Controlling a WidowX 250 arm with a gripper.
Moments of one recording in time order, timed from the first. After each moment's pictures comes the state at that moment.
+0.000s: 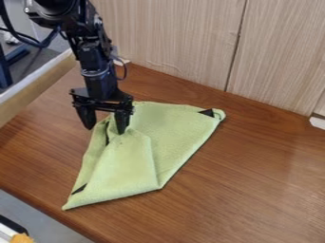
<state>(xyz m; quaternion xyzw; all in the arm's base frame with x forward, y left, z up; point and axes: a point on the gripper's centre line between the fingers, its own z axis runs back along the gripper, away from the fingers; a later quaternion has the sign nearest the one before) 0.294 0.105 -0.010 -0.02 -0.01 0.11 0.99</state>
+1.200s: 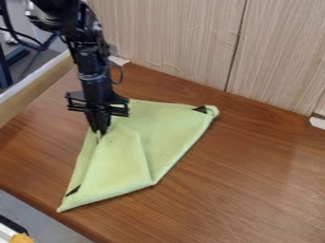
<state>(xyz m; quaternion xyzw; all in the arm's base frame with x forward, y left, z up) 0.291 0.119 -0.012 0.00 0.00 0.14 0.99</state>
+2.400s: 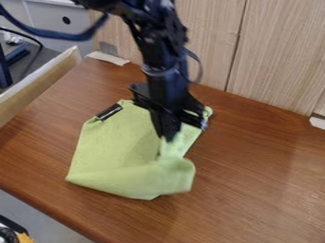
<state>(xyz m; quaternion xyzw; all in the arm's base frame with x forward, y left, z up) 0.273 -0.036 0.054 -0.05 -0.06 -0.07 0.99</state>
